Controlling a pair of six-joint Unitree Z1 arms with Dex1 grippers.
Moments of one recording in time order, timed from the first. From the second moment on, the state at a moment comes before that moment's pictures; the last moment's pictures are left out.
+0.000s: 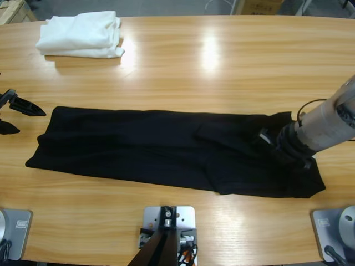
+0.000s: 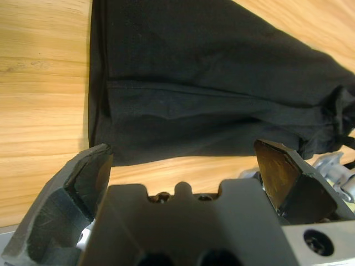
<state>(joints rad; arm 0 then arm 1) -0.06 1.53 -0.96 0.90 -0.40 -0.32 0.63 1.70 -0.77 0.59 0.14 1.37</state>
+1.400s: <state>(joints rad) -0.26 1.70 -0.59 0.31 -0.59 -0.48 0.07 1.62 -1.34 1.14 0.04 0.84</state>
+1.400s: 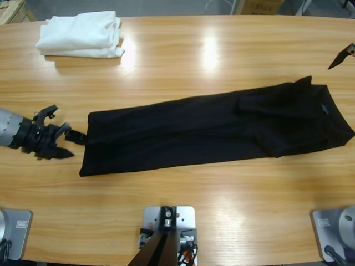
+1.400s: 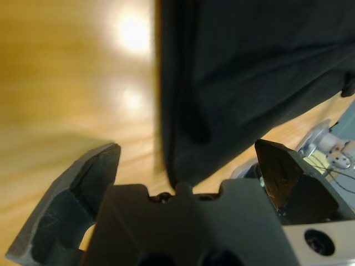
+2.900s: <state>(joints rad) -0.45 1.67 -0.64 0.47 -0.43 -0.73 0.07 1.57 -1.23 1.09 0.04 0.84</state>
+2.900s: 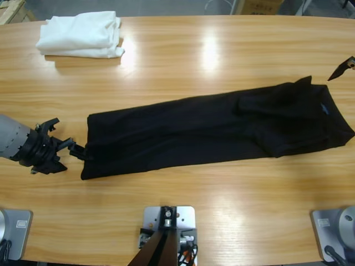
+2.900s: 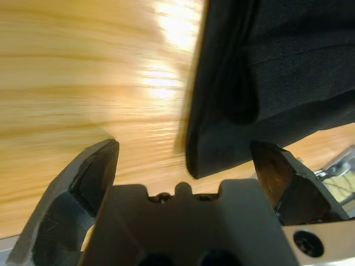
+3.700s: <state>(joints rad) -0.47 1.65 -0.44 -0.04 -0.50 -1.12 0.07 1.57 -1.16 1.02 0.05 0.84</state>
